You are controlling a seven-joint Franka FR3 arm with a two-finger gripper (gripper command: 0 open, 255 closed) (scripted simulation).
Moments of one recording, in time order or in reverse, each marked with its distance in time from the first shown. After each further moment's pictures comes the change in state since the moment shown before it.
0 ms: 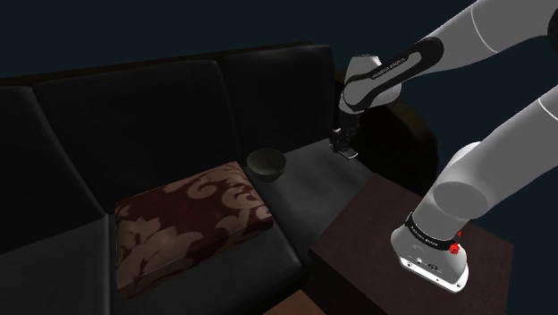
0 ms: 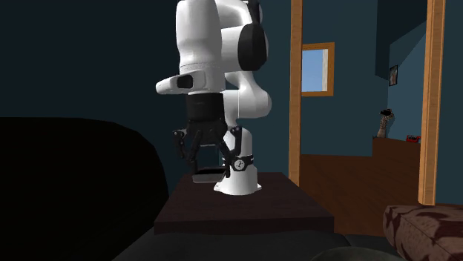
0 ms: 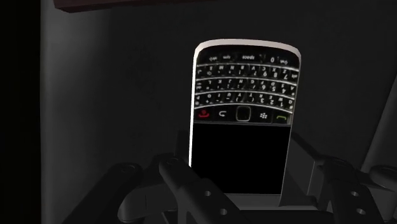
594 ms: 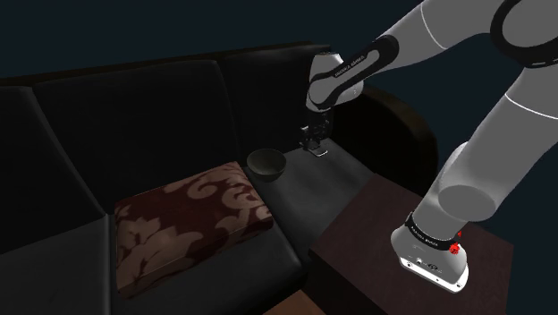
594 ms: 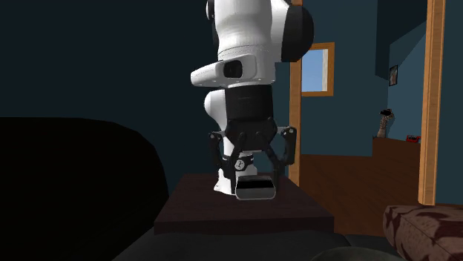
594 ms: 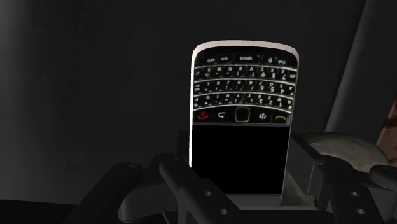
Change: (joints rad) arm 0.110 0.228 0.103 0.241 0.087 -0.008 0.140
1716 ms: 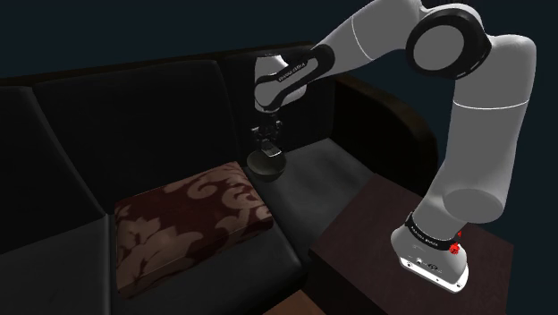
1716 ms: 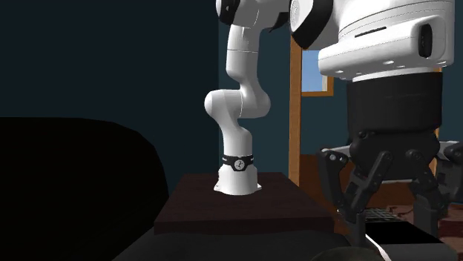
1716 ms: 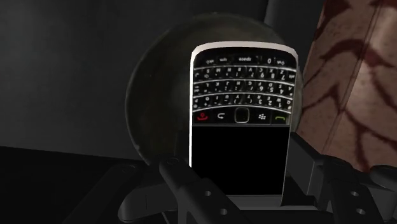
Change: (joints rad) arm 0.114 0.390 0.098 0.498 0.017 -0.093 0.209
